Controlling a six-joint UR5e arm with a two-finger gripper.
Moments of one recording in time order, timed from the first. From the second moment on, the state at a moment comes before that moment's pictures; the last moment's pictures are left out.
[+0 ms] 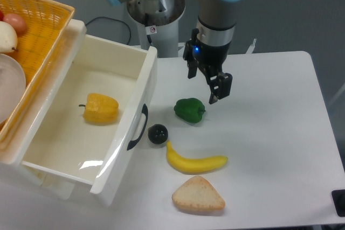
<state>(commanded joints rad) 2.60 -1.71 -1.56 -1.32 1.39 1.57</state>
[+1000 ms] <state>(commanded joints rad) 2.64 -1.83 -1.57 -1.30 1.47 1.58</state>
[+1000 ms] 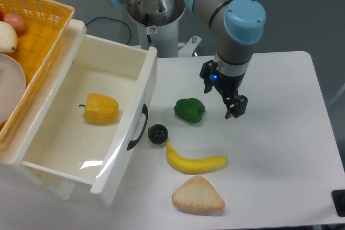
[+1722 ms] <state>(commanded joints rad) 2.63 -1.90 -1.54 -1.27 1.48 1.07</state>
